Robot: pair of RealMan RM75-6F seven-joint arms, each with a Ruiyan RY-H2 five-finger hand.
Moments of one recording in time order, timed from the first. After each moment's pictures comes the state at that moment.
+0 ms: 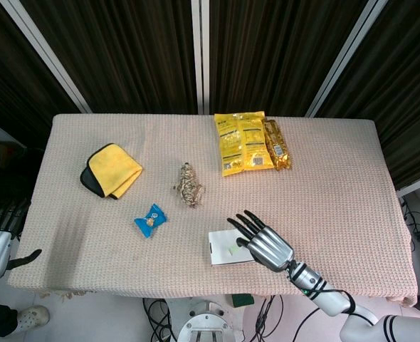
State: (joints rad) left arm -0.04 -1.17 0.00 -1.41 1.57 1.56 -0.15; right arm 0.53 -1.50 -0.07 -1.57 -1.74 1.14 -0.28
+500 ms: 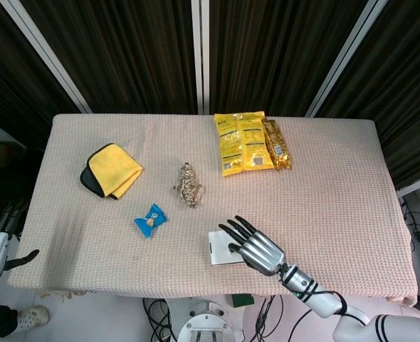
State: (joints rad) left arm -0.03 -1.17 0.00 -1.40 1.57 1.56 -0.16; right arm 0.54 -1.55 -0.08 -1.56 -1.75 1.11 -0.29
